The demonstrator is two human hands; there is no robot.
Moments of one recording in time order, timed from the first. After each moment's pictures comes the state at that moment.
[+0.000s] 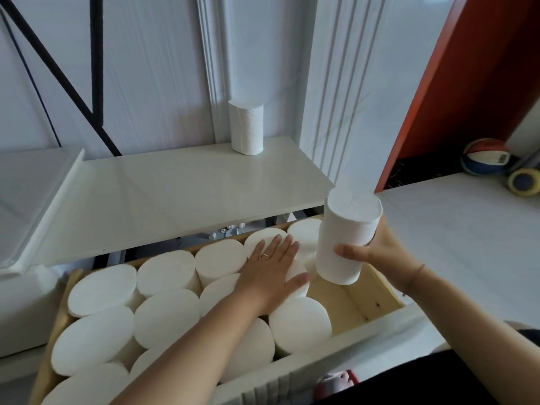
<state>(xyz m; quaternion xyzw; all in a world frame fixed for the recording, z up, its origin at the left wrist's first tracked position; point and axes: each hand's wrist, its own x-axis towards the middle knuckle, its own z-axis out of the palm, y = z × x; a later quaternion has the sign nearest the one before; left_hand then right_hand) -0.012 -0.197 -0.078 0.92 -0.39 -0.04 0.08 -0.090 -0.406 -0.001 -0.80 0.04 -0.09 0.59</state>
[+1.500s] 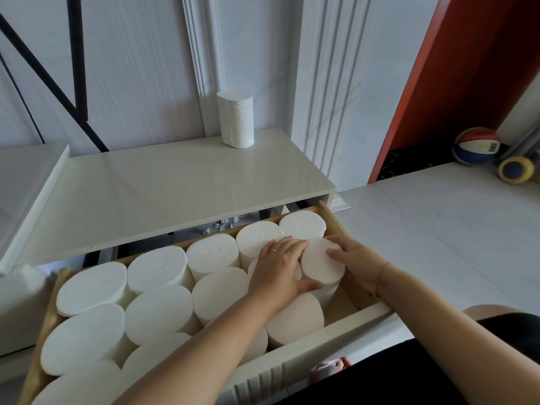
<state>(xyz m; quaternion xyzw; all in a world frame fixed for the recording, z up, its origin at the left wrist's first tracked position) -0.035 -0.226 -0.079 0.88 -0.37 0.04 0.28 -0.083 -0.399 -0.050 -0.79 0.23 0.06 0.57</state>
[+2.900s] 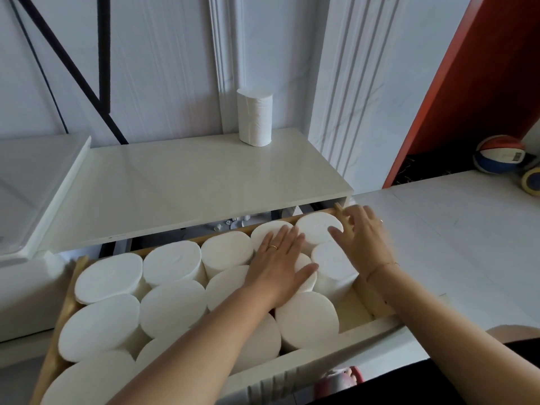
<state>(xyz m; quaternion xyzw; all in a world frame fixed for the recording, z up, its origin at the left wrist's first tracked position) -0.014 -0.204 -0.081 0.92 -0.36 0.01 0.12 -0.058 -0.384 -0.036 -0.95 0.16 -0.18 0.22</state>
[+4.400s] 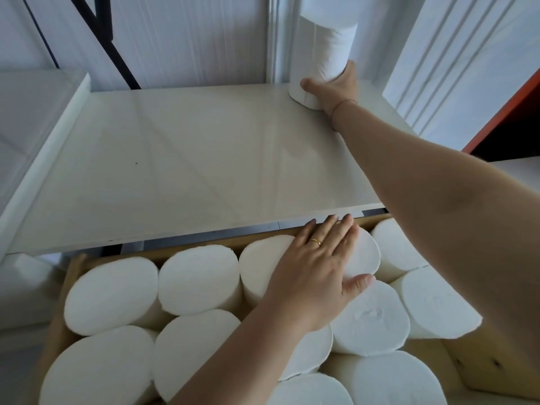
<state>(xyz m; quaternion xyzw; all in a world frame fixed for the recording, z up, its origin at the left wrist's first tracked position) 0.036 -0.172 -0.081 0.91 -0.39 0.02 0.15 0.299 -0.329 -0.018 -0.79 0.14 -0.23 0.55</state>
